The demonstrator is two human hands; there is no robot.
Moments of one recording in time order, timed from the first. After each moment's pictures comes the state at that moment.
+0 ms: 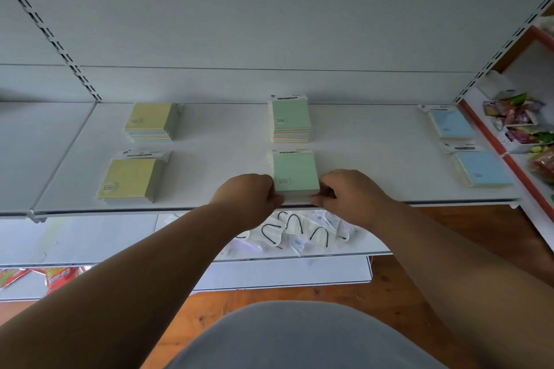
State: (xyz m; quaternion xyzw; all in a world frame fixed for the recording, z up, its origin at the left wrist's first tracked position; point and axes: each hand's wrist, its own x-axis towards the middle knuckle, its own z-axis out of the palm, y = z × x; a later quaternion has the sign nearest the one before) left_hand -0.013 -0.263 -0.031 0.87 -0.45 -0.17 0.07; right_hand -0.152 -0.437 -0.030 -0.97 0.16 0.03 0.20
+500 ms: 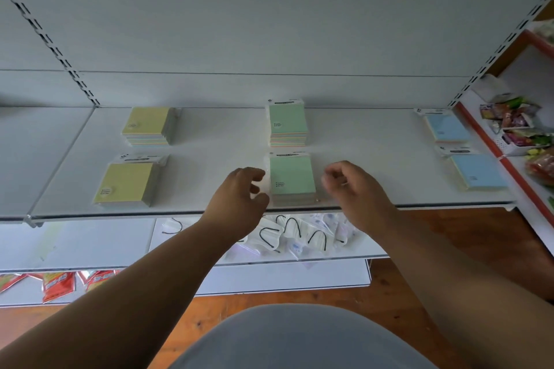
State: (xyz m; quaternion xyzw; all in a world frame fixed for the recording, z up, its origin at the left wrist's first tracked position) left_hand -0.028 -0.247 -0.025 0.87 -0.30 -0.19 0.36; right_hand -0.168 -0.433 -0.031 -0.86 0.27 -0.13 0.41
